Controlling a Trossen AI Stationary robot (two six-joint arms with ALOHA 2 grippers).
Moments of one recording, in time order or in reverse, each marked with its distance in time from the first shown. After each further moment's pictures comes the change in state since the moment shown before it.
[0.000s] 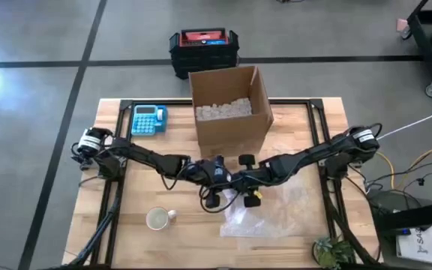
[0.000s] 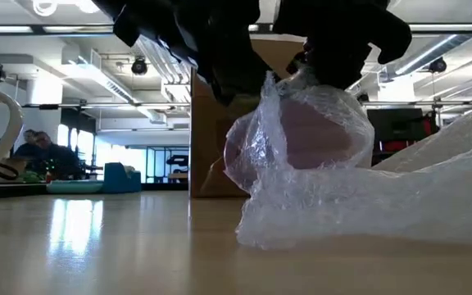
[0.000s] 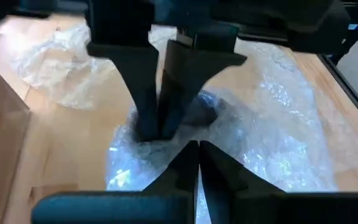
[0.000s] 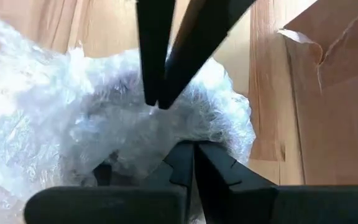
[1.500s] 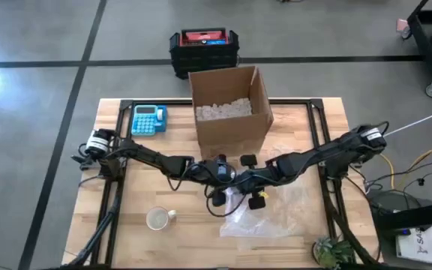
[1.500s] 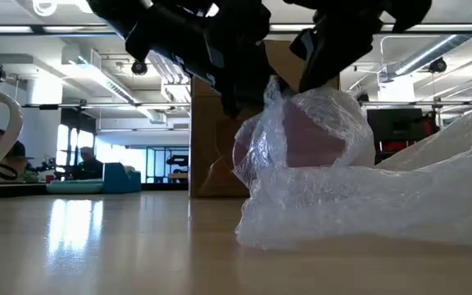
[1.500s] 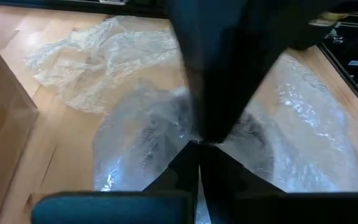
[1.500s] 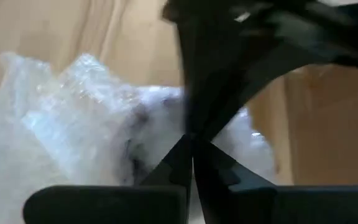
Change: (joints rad) left arm 0.008 0.085 0.002 0.110 -0.031 -0.061; right arm 0.020 -0.076 -0.006 0.005 -0.011 -0.046
